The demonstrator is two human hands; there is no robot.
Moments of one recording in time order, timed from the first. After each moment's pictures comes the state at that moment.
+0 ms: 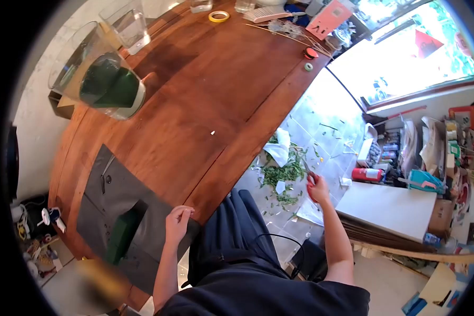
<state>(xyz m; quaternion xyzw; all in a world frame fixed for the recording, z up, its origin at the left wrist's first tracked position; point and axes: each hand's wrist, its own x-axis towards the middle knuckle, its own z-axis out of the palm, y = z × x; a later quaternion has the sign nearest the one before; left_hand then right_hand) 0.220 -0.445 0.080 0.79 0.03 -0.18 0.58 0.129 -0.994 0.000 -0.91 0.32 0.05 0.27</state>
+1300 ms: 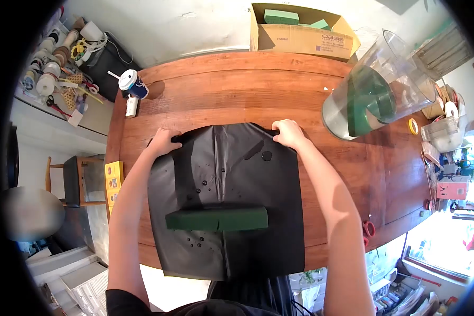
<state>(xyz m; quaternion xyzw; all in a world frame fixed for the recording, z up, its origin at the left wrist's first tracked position) 0.275 0.137 0.024 0.97 0.12 -0.09 0.17 0.550 -0.236 0.008 -0.86 -0.45 0.18 0.16</state>
